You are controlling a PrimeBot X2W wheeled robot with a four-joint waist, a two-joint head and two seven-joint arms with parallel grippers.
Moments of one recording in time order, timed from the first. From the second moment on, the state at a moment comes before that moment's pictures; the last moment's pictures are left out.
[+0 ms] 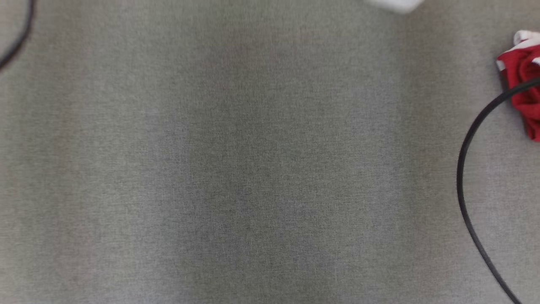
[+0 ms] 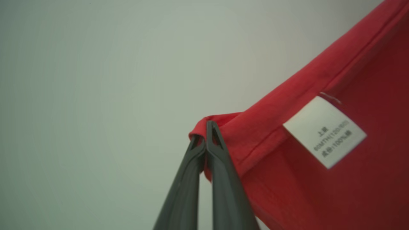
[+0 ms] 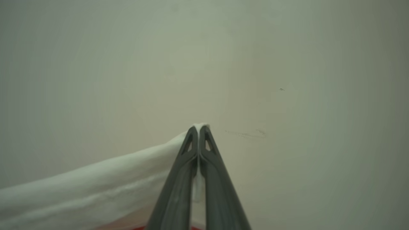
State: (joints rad) left arm -1.70 0.35 -0.43 0.62 0.06 -0.06 -0.26; right arm -1.63 -0.34 0.14 0.59 0.08 0.13 -0.26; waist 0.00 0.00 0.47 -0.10
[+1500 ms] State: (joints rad) left arm -0.33 0.12 -0.06 0.53 -0.15 -0.12 -0.26; right arm -0.20 -0.44 0.44 0.39 0.68 0.13 -0.26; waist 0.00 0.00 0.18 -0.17
